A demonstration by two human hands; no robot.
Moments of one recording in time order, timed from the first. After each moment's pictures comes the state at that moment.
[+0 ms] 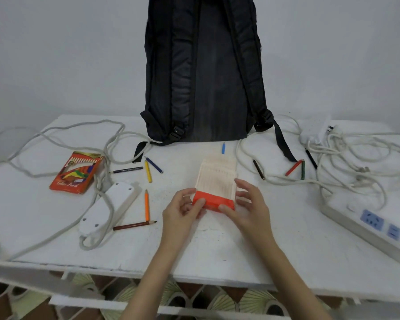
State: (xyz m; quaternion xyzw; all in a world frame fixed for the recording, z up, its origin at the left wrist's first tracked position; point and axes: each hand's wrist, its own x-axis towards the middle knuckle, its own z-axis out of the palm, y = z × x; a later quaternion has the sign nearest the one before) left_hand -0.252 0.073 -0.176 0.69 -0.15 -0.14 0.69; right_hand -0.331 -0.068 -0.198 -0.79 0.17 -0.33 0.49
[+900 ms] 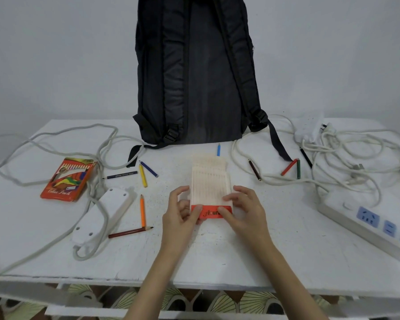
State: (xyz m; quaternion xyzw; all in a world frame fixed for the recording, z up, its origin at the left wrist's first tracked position) left_hand -0.251 0.072 -0.183 0.70 -0.21 -0.14 0.67; right_hand -0.330 -0.066 -0.198 -0.82 0.20 -0.31 0.43
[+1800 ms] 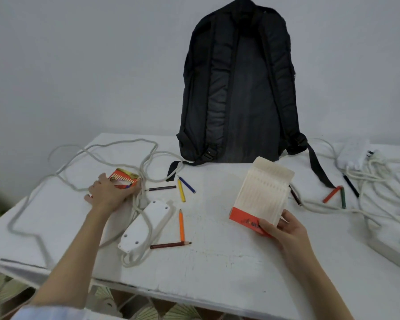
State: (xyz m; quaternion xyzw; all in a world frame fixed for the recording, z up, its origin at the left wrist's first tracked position) left_hand -0.042 0.220 -0.150 0.96 0.07 0.03 0.26; right_hand -0.324 -0.069 -0.180 -0.58 0.20 -0.22 0.76
